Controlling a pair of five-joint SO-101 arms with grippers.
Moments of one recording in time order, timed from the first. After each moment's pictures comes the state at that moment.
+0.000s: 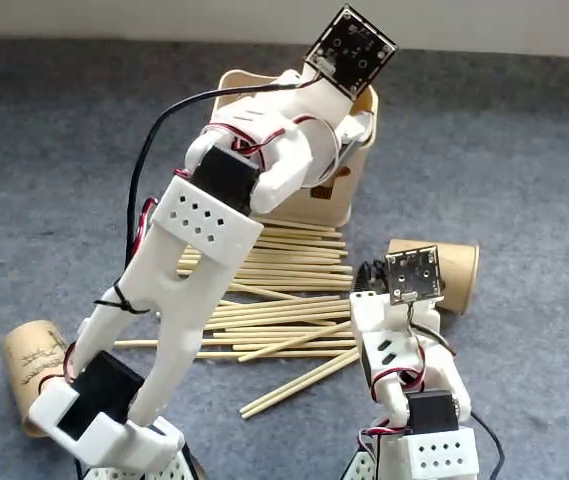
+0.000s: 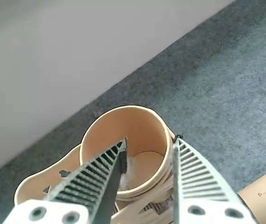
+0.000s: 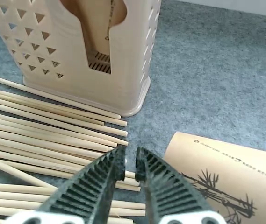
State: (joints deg) left arm 26.9 -2.2 -15.3 54.6 -9.0; right arm -9.8 -97.1 91.6 40.3 7.9
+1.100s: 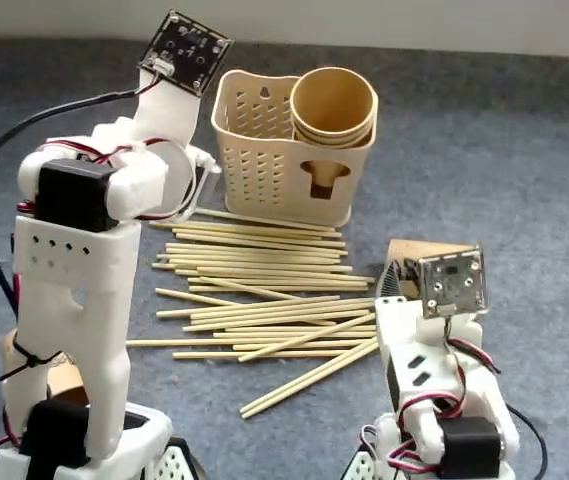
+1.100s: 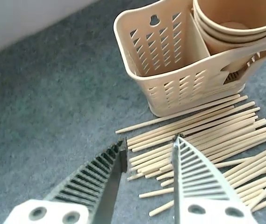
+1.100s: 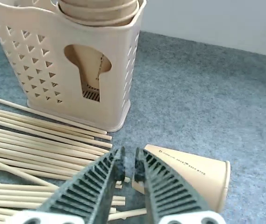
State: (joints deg) left arm 6.8 -18.1 -15.3 92.2 -9.0; right arm -6.2 -92.5 62.7 66.3 11.1
